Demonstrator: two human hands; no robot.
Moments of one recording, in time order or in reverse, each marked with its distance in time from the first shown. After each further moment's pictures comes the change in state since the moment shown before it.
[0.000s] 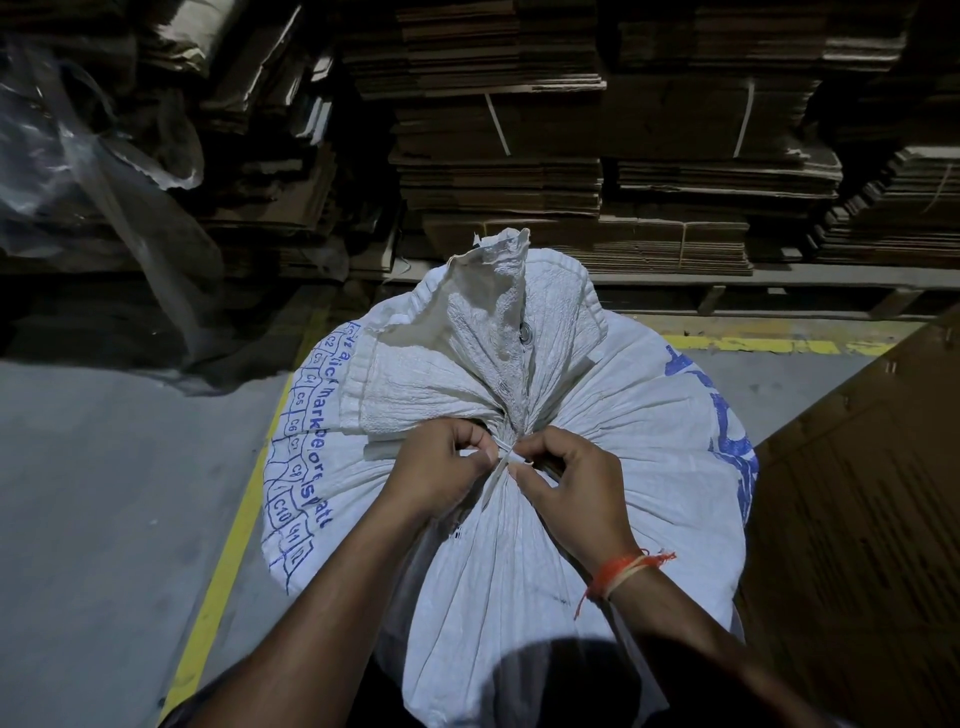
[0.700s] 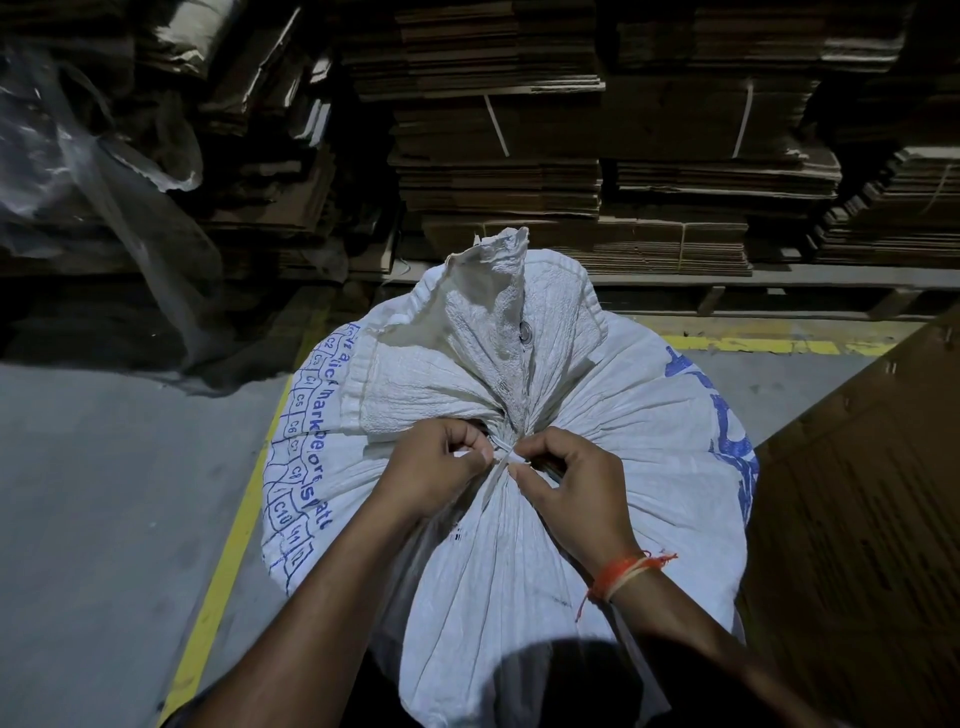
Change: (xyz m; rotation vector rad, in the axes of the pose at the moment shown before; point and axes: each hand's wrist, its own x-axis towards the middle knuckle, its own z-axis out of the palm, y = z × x) left_hand -0.002 0.001 -0.007 -0.043 -0.030 -0.007; right_hand 0.001 0.003 0.001 0.006 0.007 -0.006
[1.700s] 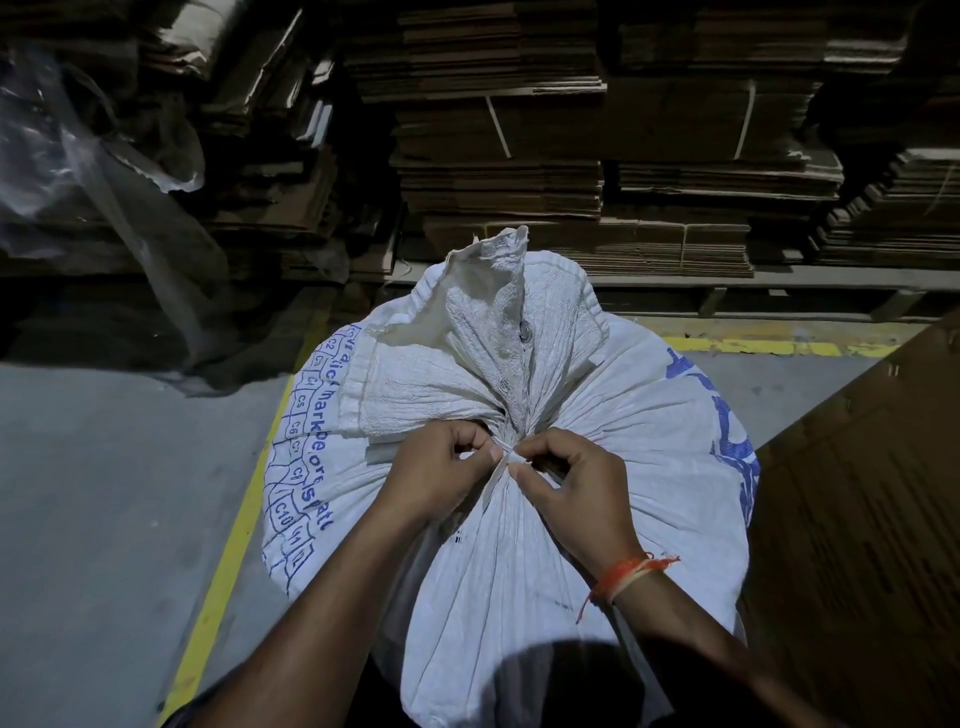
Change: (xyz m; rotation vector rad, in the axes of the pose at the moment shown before) left_hand 0.001 -0.004 0.005 0.066 0.028 0.062; right_hand 0.000 -0.004 -0.002 0.032 0.004 -0.003
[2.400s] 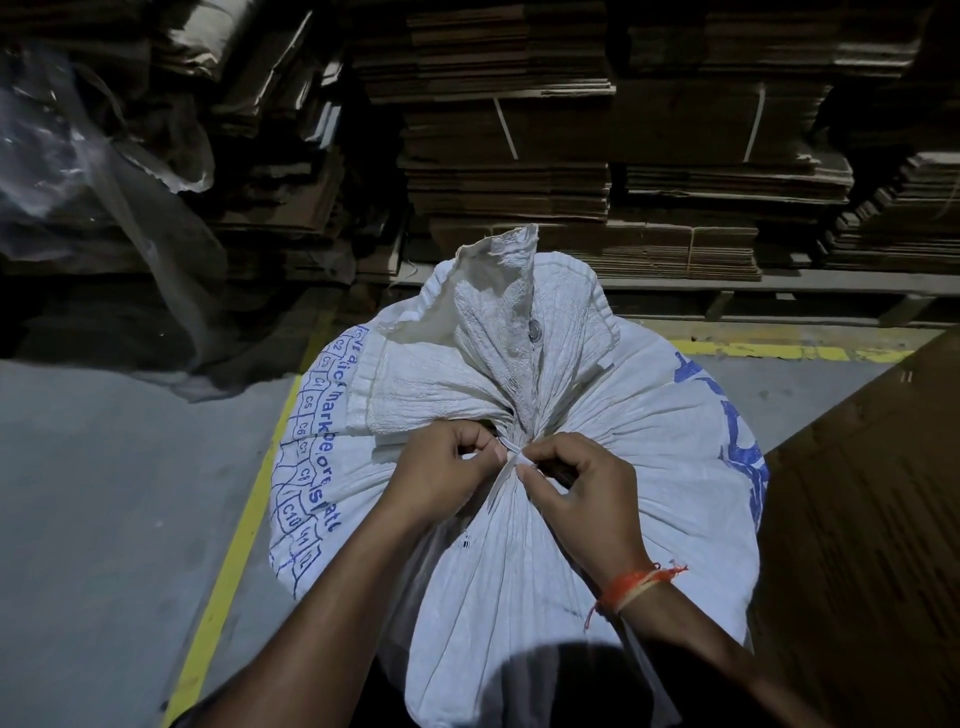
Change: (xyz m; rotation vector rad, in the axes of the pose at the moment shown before) left_hand 0.002 -0.004 -0.003 -0.069 0.002 -0.017; right_hand -0.002 -0.001 0.003 -0.008 0.032 -0.059
